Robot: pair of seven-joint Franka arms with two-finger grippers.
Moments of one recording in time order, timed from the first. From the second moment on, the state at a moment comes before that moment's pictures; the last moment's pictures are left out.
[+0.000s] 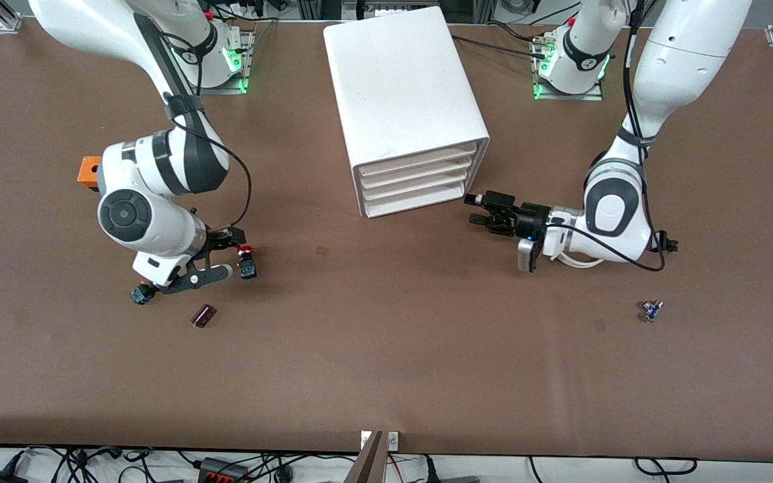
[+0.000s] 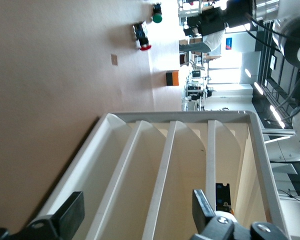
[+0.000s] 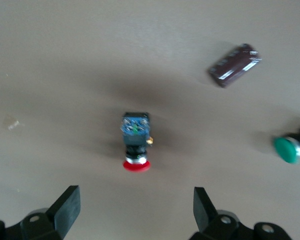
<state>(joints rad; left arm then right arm) -0.10 0.57 -0.11 -1.94 -1.25 1.73 0.93 0.29 0.50 -0.01 -1.68 0.02 2.03 -0.01</state>
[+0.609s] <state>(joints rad) -0.14 0.58 -0.13 -2.01 -1.25 1.66 0.94 0.33 0.66 -0.02 -1.68 0.04 2.12 0.00</state>
